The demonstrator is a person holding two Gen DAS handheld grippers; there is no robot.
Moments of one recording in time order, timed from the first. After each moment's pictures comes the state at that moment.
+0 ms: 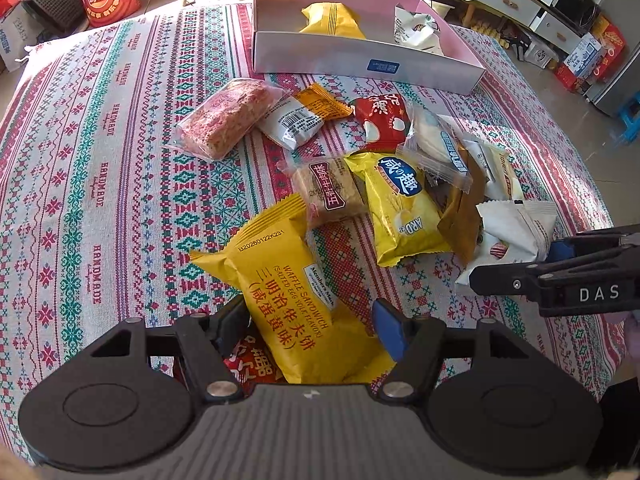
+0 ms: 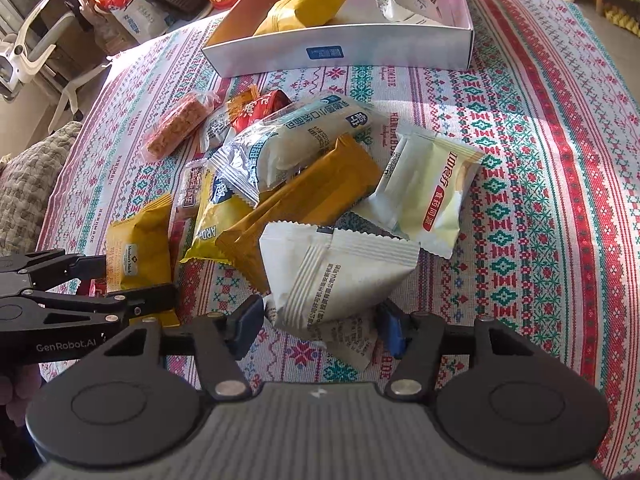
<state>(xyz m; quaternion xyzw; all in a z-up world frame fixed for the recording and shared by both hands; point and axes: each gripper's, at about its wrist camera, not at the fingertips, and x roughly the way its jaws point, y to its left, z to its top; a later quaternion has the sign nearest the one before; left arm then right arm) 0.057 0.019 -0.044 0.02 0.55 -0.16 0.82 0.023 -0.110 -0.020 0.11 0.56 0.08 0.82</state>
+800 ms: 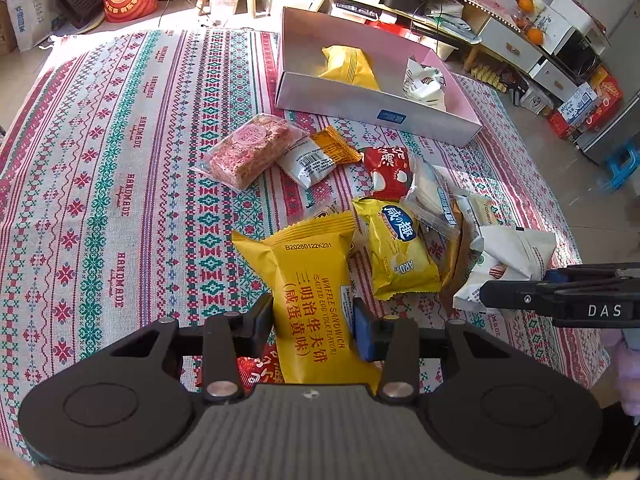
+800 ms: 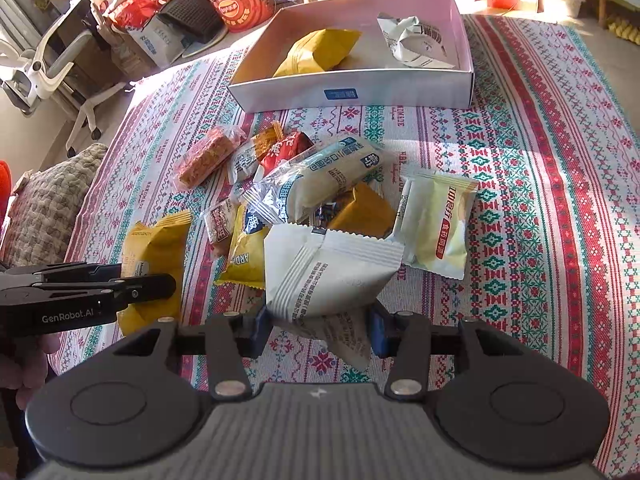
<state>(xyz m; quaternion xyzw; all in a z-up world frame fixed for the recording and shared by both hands) 0.056 0.047 -0.005 -0.05 0.53 -0.16 0.83 0.013 -0.117 0.014 0.13 0.52 0.10 0.84</state>
